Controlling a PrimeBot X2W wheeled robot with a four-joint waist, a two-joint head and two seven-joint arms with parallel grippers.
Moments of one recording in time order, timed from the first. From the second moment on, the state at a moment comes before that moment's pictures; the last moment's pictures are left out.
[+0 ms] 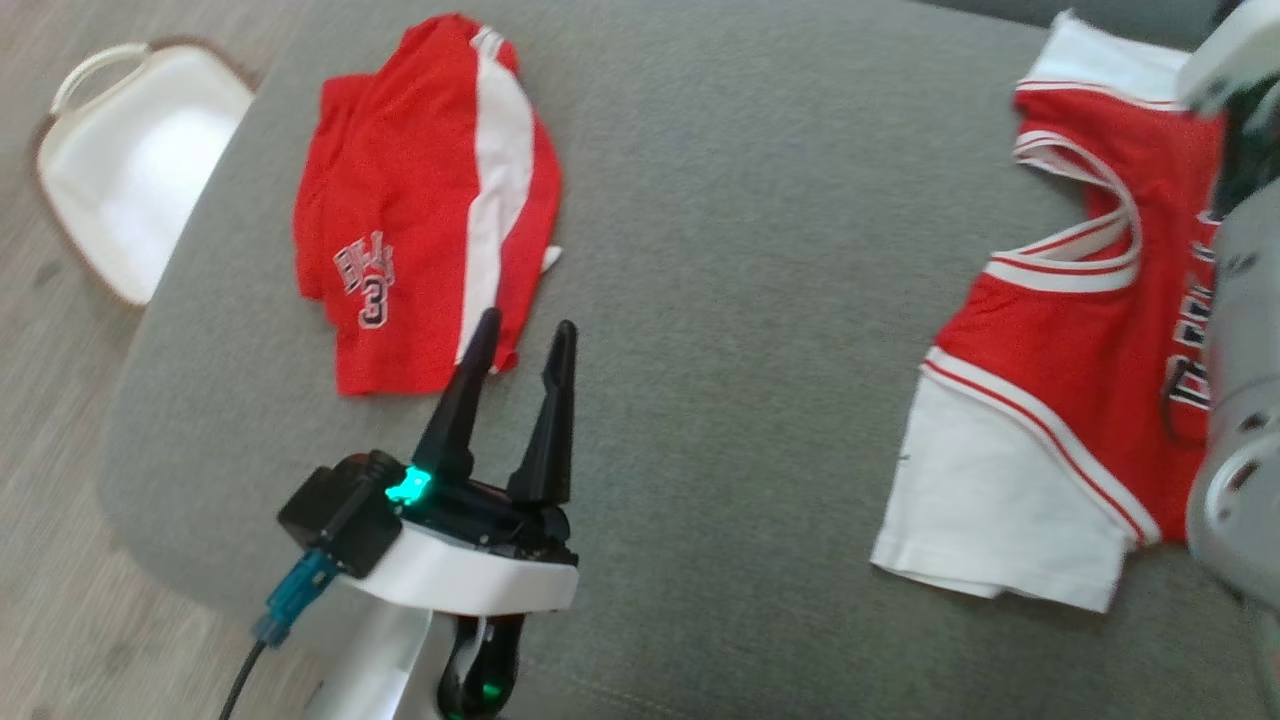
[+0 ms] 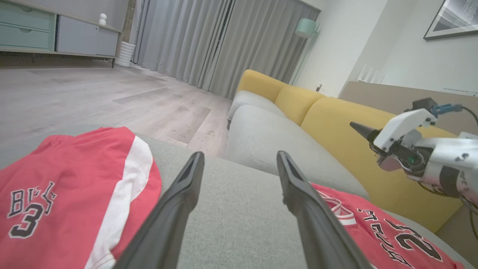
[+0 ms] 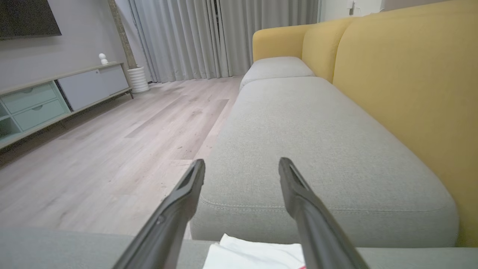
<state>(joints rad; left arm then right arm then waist) -0.20 0.05 -0.43 0.09 -0.49 -0.13 -0.25 -1.19 -0.10 -0.80 1.10 -0.64 0.12 -0.20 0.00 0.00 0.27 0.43</state>
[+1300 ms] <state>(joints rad) -0.17 0.05 -0.43 0.30 -0.38 -0.07 -0.25 -0.05 -0.05 -0.04 0.24 0.16 0.12 -0.21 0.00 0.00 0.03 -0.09</state>
